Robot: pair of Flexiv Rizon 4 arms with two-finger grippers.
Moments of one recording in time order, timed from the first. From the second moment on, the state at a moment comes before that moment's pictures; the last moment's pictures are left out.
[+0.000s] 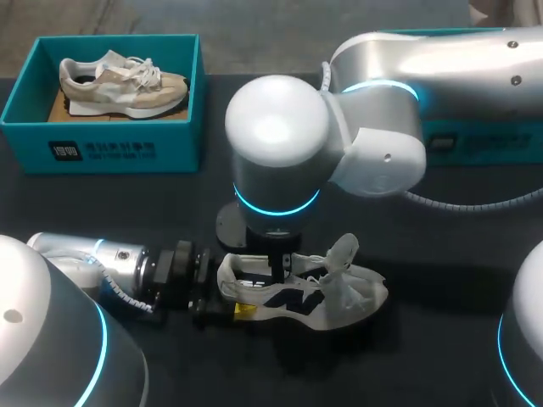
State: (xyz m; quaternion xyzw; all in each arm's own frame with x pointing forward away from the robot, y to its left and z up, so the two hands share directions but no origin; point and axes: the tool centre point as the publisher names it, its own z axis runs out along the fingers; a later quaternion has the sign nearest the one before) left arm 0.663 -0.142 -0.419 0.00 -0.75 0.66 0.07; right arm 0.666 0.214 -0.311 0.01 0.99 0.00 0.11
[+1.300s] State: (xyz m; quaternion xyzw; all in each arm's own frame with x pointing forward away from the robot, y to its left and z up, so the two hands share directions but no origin) left arm 0.663 -0.142 -0.419 0.00 -0.75 0.66 0.07; right arm 0.680 0.197 -0.392 0.04 1.00 -0.01 0.07
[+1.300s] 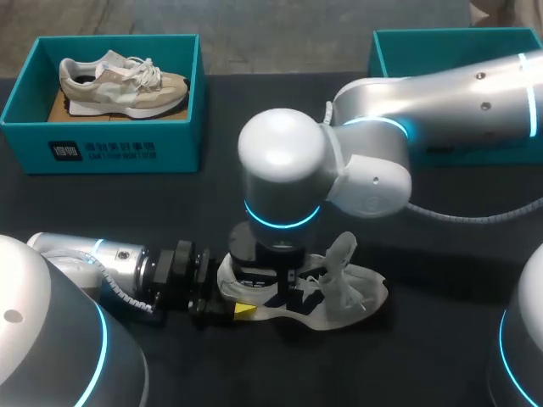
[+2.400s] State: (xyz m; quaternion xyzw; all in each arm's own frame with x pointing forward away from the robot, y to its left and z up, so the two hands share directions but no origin) left arm 0.663 -0.143 -0.418 0.00 -0.75 0.66 0.07; right arm 0.667 0.167 -0.400 0.10 0.99 0.00 0.09
